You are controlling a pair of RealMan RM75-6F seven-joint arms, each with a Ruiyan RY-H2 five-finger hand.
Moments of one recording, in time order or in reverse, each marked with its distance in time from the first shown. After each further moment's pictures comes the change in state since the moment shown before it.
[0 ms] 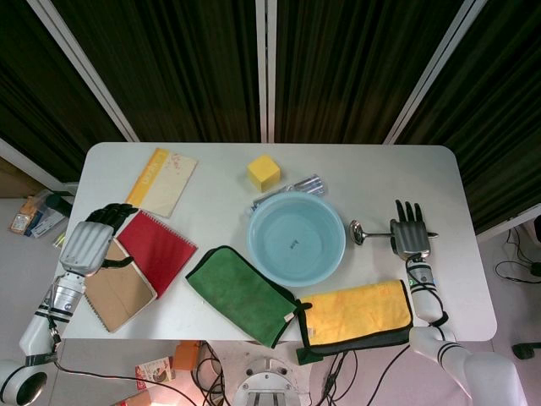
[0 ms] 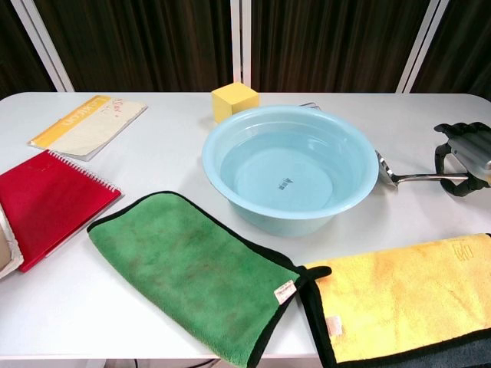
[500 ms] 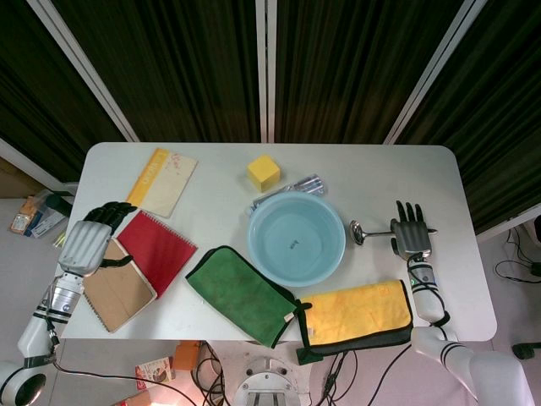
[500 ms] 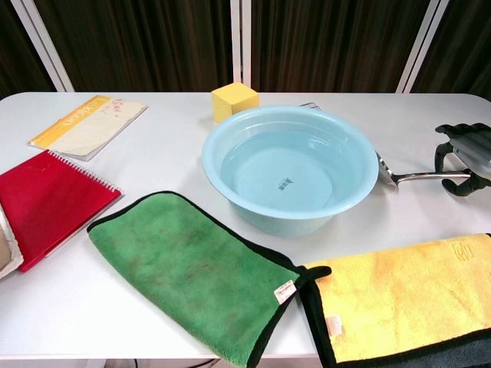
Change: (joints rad) left arm 0.008 0.004 -0.004 -0.008 0.015 0.027 -0.004; right arm 0.001 0.033 -0.004 -0.055 0.018 0.011 0.000
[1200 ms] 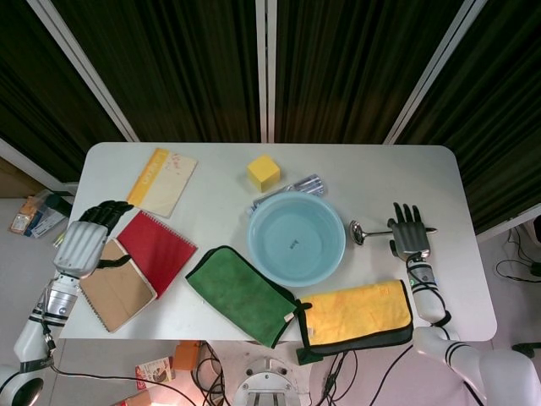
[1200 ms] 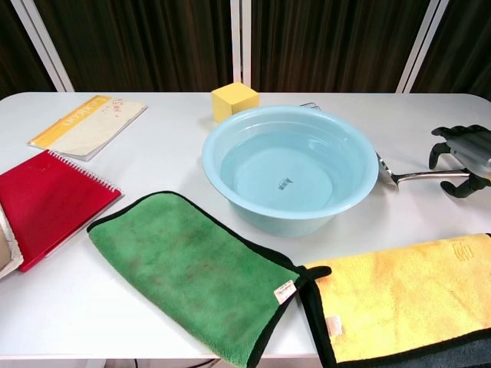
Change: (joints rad) left arm 0.015 0.015 -0.001 -0.023 0.017 0.041 0.004; right arm 0.006 0.060 -0.017 -0.113 0.039 -0.010 -0.057
